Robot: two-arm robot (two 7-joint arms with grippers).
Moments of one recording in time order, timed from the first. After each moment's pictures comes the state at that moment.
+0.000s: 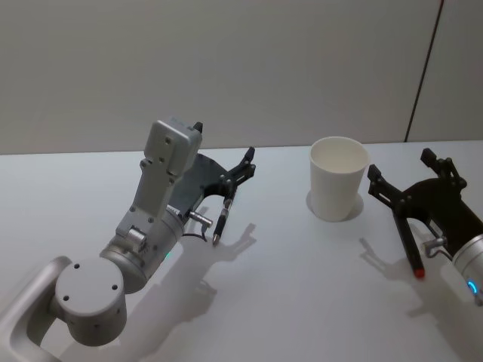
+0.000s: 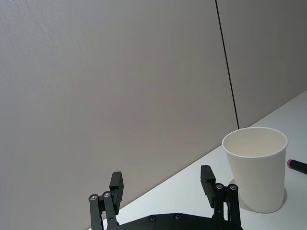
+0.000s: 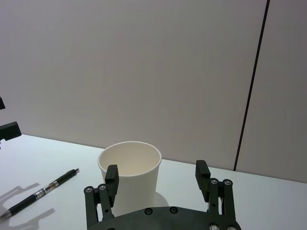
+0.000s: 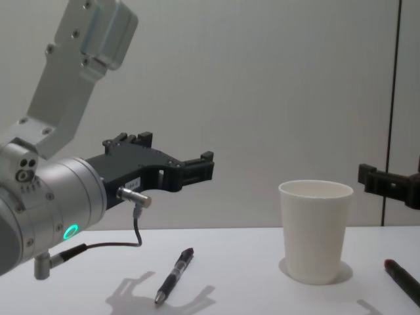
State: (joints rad) left arm -0.24 0.38 0.45 -1.63 -0.20 0.01 -0.01; right arm -0.01 0.34 -0.23 -1.77 0.29 0.03 0.07
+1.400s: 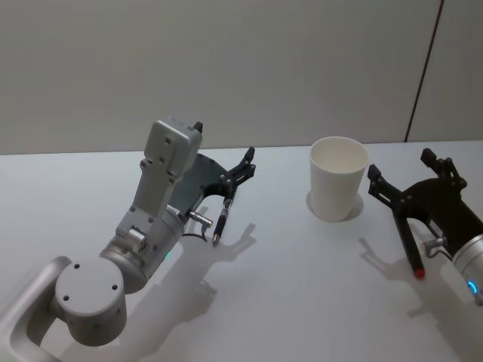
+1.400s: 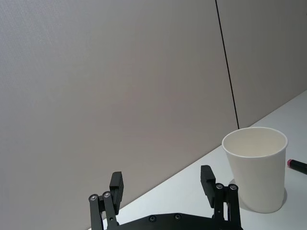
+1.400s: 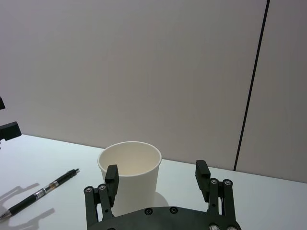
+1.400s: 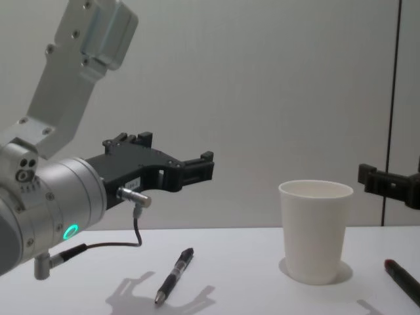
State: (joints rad) left arm -0.24 0.38 0.45 -1.63 -0.20 0.01 -0.01; right arm -0.01 0.34 -0.23 -1.77 0.29 0.03 0.07
